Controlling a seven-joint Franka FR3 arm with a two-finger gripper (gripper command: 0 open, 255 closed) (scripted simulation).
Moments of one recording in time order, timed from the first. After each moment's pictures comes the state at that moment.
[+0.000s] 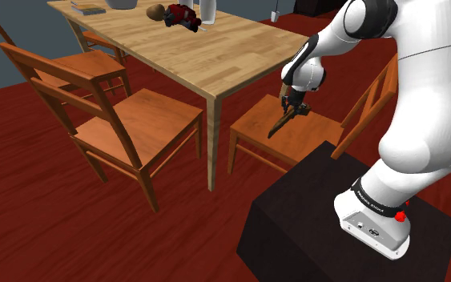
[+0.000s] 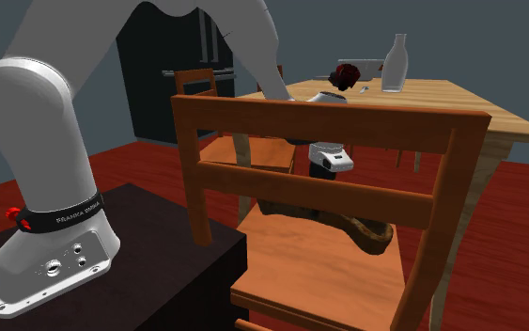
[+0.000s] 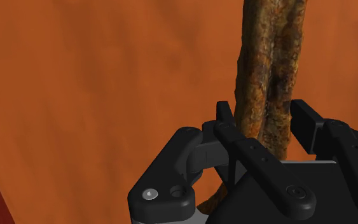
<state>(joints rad) -0.37 0.69 -0.20 -1.96 0.32 2.60 0.59</state>
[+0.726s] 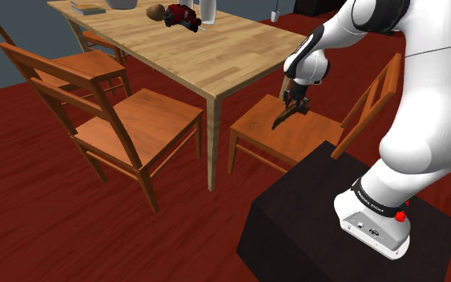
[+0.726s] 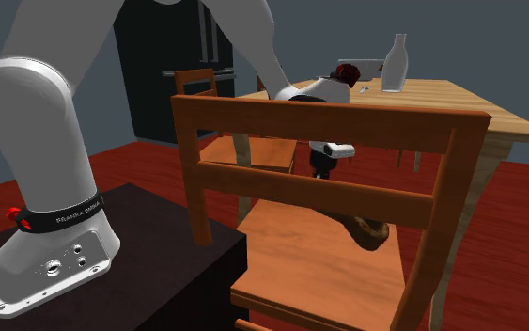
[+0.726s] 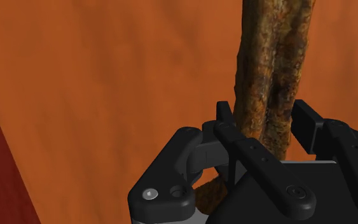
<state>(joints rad) -0.35 0.61 -0.23 -1.99 0.30 2.54 0.61</state>
